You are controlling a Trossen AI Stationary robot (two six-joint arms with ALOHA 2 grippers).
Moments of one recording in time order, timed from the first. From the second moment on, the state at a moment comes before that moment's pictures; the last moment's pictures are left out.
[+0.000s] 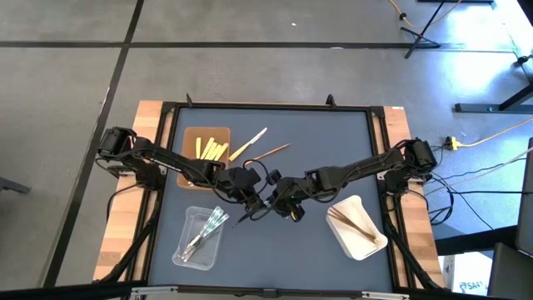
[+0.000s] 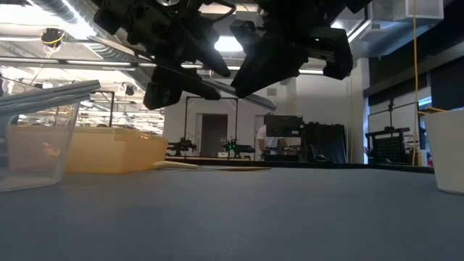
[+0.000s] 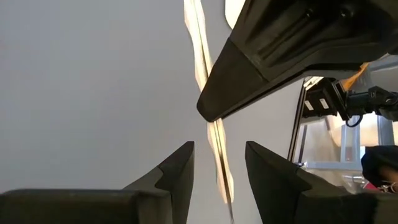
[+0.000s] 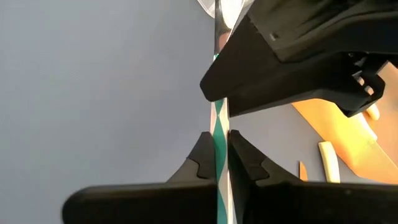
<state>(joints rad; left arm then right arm) -0.15 1.59 0.90 0.03 0.10 -0.97 0.22 1.75 1.22 -0.28 0.06 -0.63</state>
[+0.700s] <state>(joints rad) -0.15 1.58 0.90 0.00 0.12 -1.00 0.22 1.75 1.22 -0.28 0.06 -0.63</state>
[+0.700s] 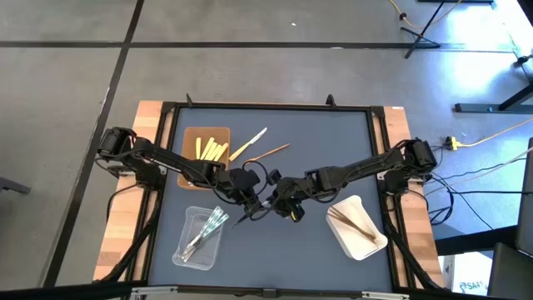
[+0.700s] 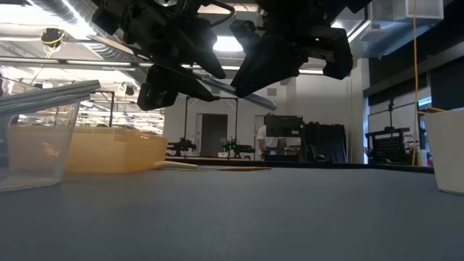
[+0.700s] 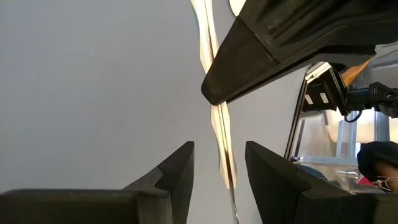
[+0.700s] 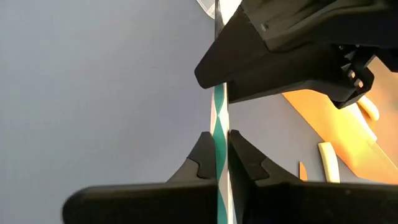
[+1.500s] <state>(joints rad) -0.15 1.58 0.90 0.00 0.12 -1.00 0.22 1.75 1.22 -0.28 0.06 -0.63</state>
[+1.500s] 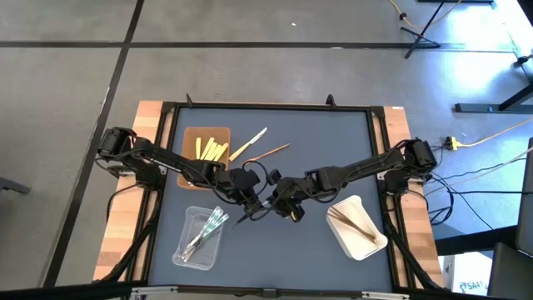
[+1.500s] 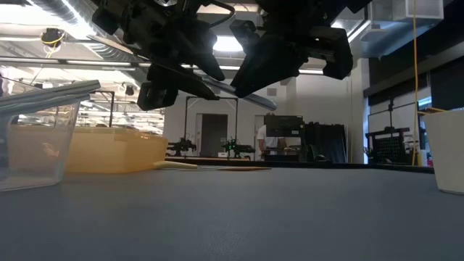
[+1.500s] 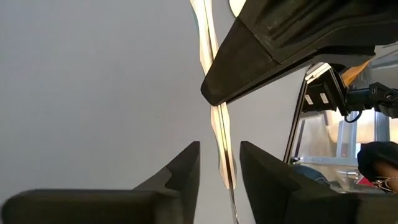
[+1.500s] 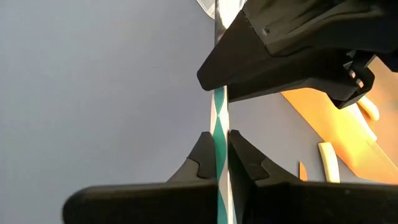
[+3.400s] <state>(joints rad) -0.27 1.19 0.90 -0.35 -0.11 -1.04 0.22 1.49 1.22 -0.35 0.15 -0.59</state>
